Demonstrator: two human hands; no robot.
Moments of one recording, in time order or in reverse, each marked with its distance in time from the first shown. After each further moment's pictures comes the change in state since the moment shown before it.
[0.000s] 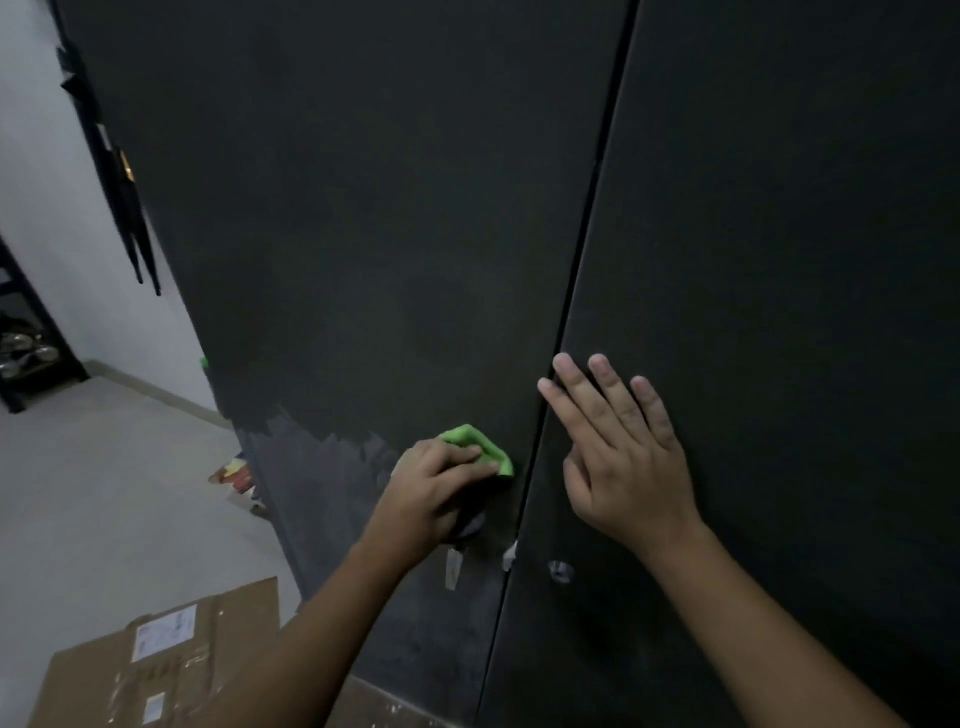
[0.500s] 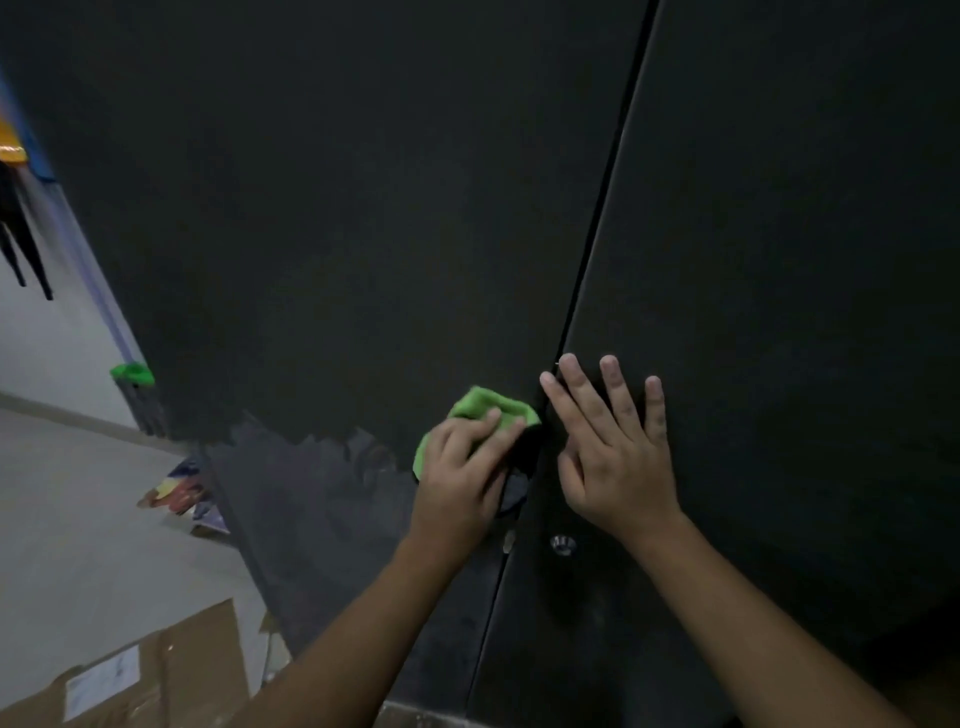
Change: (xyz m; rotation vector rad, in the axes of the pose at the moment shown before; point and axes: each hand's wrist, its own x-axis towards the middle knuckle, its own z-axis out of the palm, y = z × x) left_hand 0.009 0.019 0.022 -0.045 0.156 -0.093; right_hand -0.024 -0.031 0.024 -0.117 -0.048 0.104
